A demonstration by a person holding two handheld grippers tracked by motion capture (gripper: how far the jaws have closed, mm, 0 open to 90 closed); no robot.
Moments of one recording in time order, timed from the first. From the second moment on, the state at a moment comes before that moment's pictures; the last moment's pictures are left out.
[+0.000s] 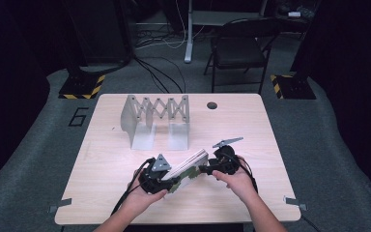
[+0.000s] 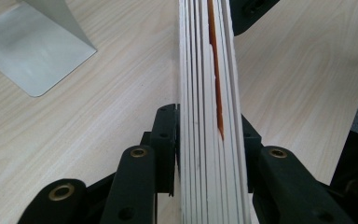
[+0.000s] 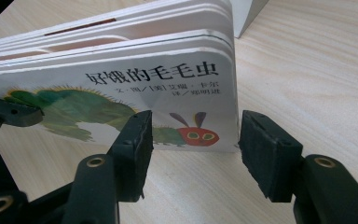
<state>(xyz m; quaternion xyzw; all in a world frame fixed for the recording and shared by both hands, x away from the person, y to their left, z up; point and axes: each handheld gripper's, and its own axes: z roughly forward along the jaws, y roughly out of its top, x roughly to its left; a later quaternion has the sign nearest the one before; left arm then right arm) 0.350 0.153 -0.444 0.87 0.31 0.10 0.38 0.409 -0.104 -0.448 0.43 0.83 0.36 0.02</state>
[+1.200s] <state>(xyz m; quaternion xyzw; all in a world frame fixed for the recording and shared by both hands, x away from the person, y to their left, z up) 0.349 0.154 -0.449 0.87 0.29 0.12 0.39 0.411 -0.106 -0.452 0.43 0.83 0.36 0.02</state>
